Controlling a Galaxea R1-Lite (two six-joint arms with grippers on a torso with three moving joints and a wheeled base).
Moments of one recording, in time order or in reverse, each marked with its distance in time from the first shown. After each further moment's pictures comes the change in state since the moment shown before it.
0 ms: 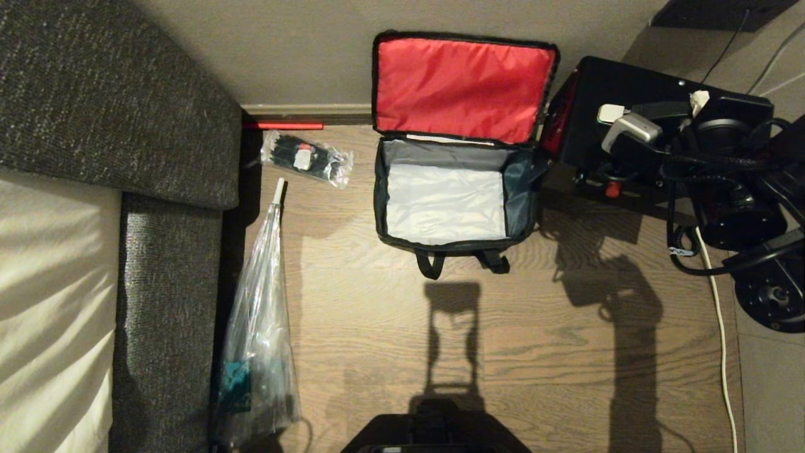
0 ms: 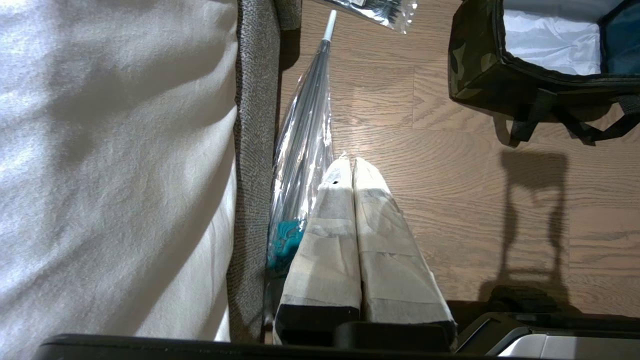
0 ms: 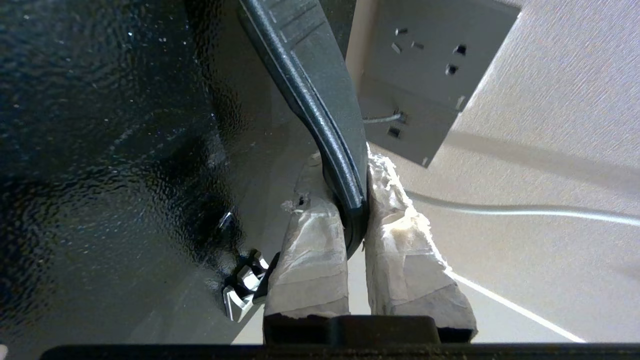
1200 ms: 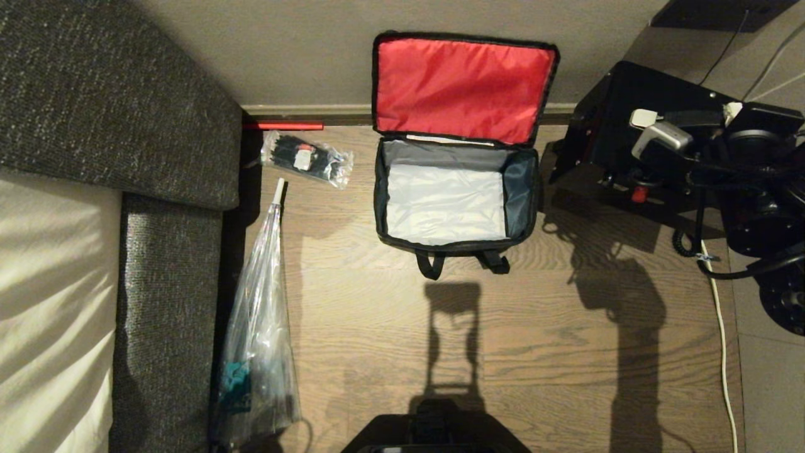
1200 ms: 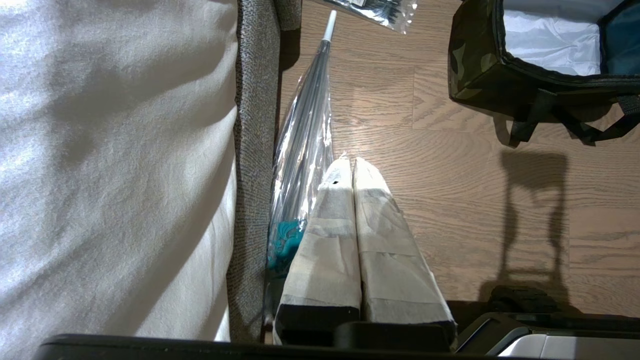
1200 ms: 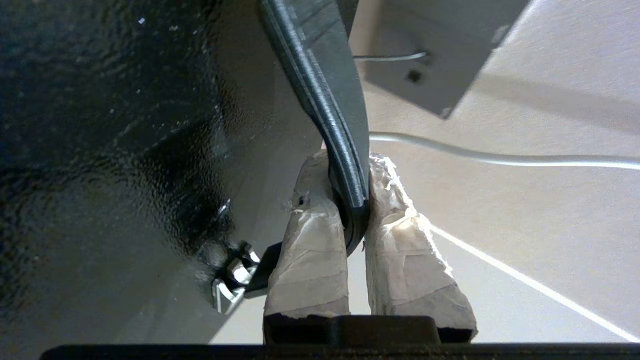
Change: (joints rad) left arm 0.000 0.000 0.000 0.000 0.000 0.000; right arm -0.126 -0.011 0.053 0.001 0.000 0.044
